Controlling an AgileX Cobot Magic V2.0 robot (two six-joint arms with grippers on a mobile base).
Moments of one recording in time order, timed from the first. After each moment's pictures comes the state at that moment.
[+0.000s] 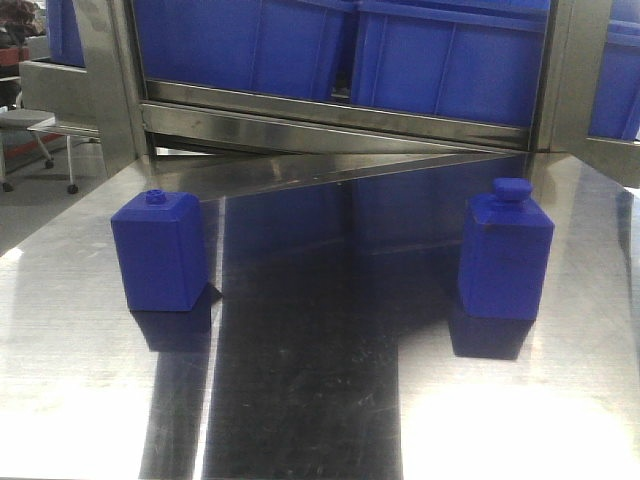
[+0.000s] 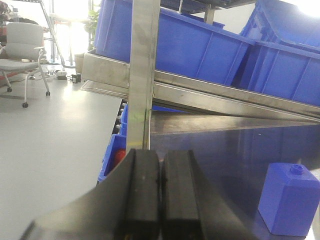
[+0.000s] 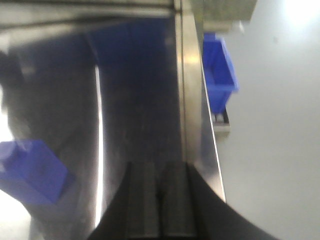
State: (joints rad) left arm -0.11 -0.01 0.01 -0.12 0.03 0.03; right arm 0.00 0.57 -0.44 0.02 0.43 0.15
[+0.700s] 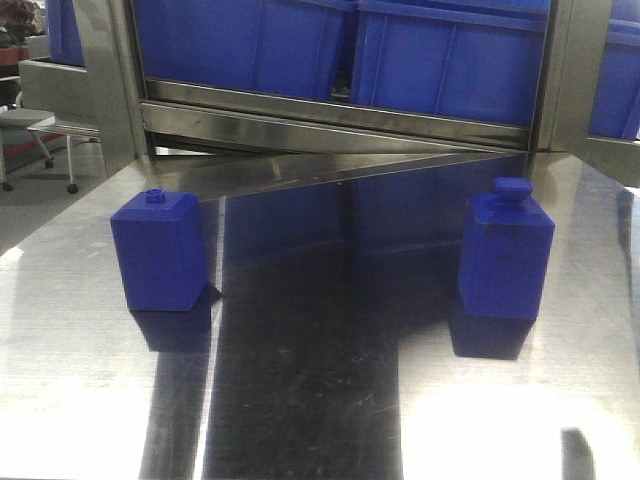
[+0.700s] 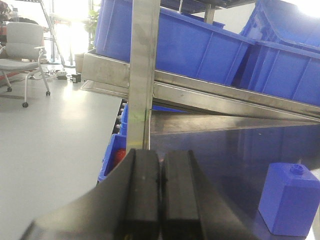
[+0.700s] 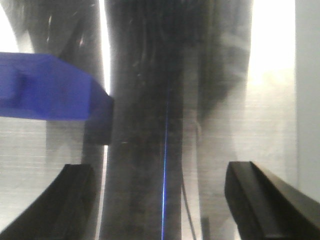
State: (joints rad) left arm -0.11 -0.01 0.01 -0.12 0.03 0.03; right arm 0.25 1.16 -0.88 0.00 0.91 0.35
